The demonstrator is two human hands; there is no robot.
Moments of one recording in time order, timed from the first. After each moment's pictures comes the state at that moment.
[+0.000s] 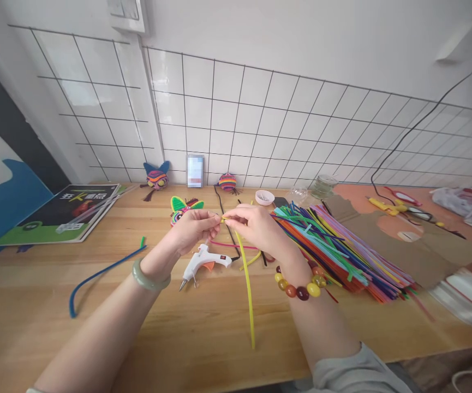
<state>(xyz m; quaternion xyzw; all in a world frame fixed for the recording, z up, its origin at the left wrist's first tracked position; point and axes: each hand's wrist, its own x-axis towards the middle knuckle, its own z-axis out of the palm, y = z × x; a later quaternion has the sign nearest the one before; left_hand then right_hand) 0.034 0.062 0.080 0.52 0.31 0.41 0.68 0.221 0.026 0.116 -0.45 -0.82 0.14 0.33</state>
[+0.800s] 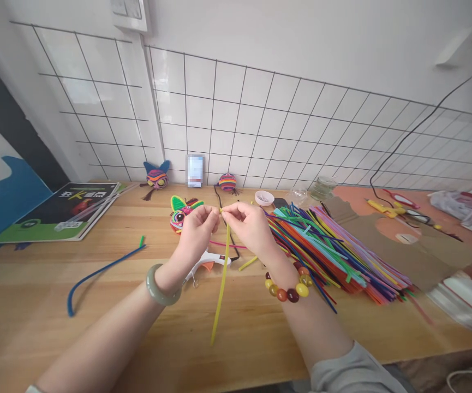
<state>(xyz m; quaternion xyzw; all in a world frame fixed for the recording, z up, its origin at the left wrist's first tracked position) 0.062 0.041 0.082 0.53 0.35 0.59 0.50 0.199 0.035 0.096 -0.46 -0.72 0.19 0.49</state>
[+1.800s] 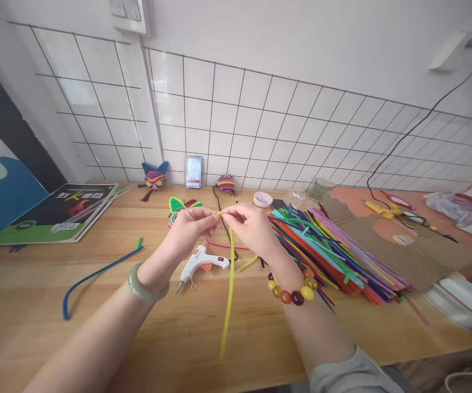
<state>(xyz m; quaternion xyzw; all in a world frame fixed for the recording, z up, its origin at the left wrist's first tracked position) 0.041 0.046 0.093 0.53 0.32 0.49 0.61 0.207 0.032 0.104 -0.45 -0.75 0.17 0.45</state>
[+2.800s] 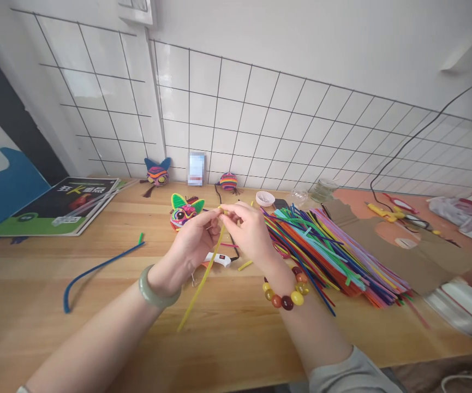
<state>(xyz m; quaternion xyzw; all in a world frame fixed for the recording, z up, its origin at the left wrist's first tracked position) 0.058 0.036 0.086 0.23 0.28 0.53 0.76 0.194 0.031 0.090 -0.43 -0.77 0.08 0.47</state>
